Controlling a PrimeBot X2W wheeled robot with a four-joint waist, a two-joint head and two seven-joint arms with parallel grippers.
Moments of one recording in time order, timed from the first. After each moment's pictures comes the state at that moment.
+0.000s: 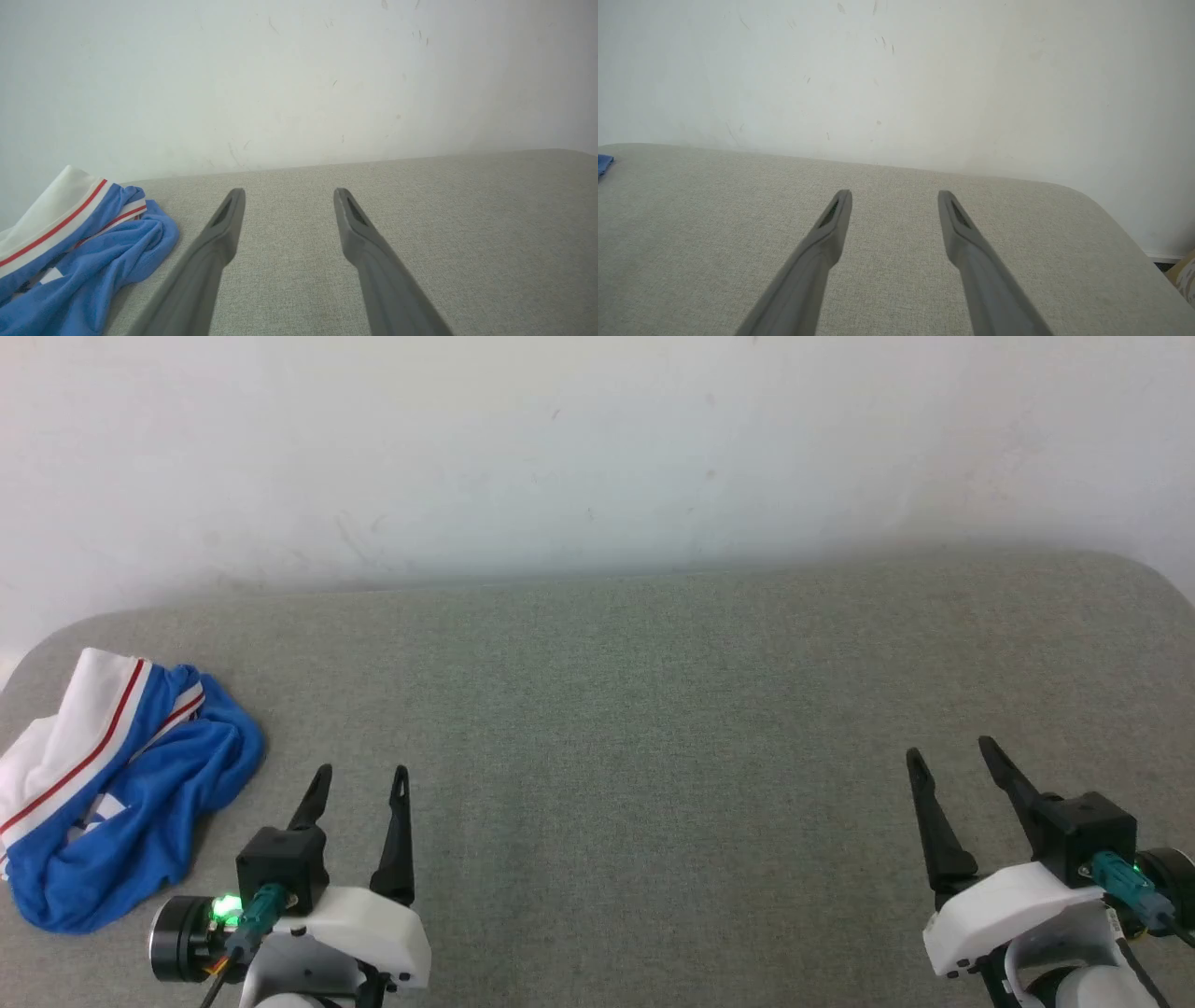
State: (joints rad) left arm 0.01 0.06 0.00 0.00 -0.01 0.00 -0.02; right arm 0.01 -0.05 -0.03 0.01 0.02 0.13 -0.01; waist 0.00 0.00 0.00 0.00
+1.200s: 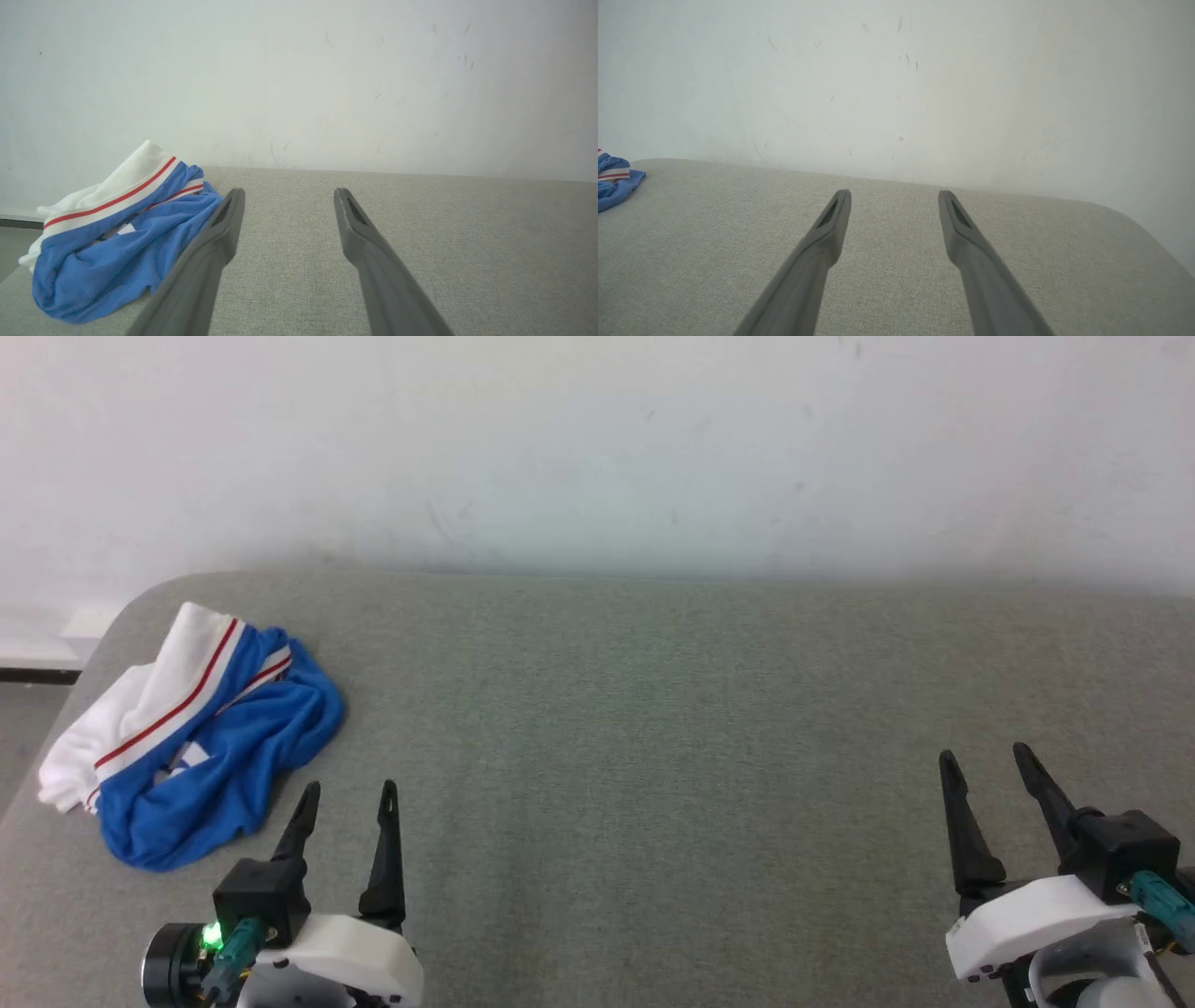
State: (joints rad) left arm 0.05 0.06 0.01 -0.01 -0.06 0.00 -0.09; right arm 0.03 -0.05 -0.08 0.03 0.05 0.13 -0.09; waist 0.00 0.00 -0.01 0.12
